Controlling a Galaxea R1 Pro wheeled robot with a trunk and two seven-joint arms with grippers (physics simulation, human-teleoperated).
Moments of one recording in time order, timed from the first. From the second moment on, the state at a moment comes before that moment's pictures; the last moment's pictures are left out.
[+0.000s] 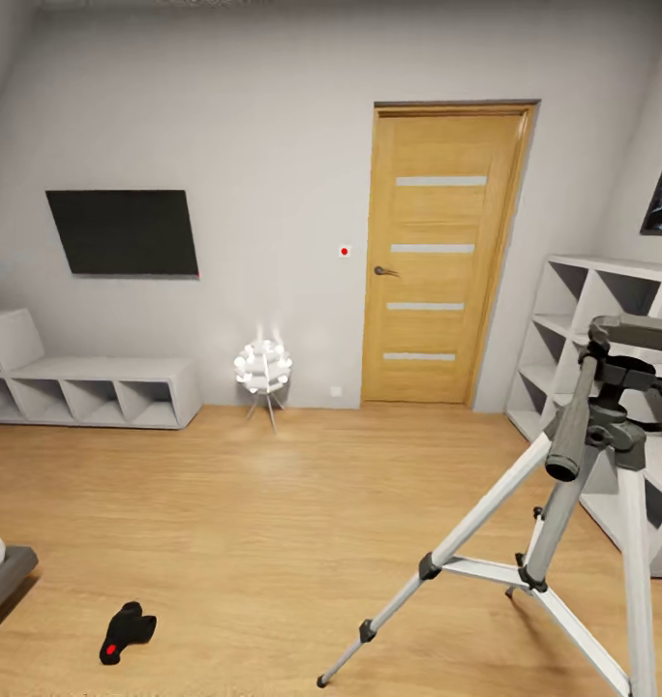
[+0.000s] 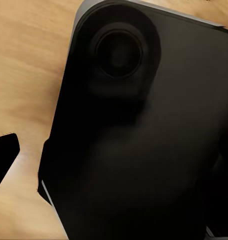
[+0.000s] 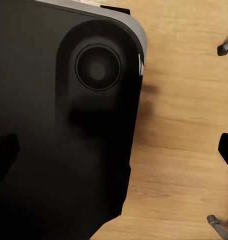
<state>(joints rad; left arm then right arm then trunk) 0.00 0.00 0.01 -0.02 0.29 -0.01 0.00 0.00 -0.03 0.01 -0.04 0.11 -0.01 -0.01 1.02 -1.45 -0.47</state>
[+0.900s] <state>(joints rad) 0.00 0.00 0.01 -0.02 0.29 -0.01 0.00 0.00 -0.03 0.01 -0.04 0.12 -0.01 -0.01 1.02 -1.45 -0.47</state>
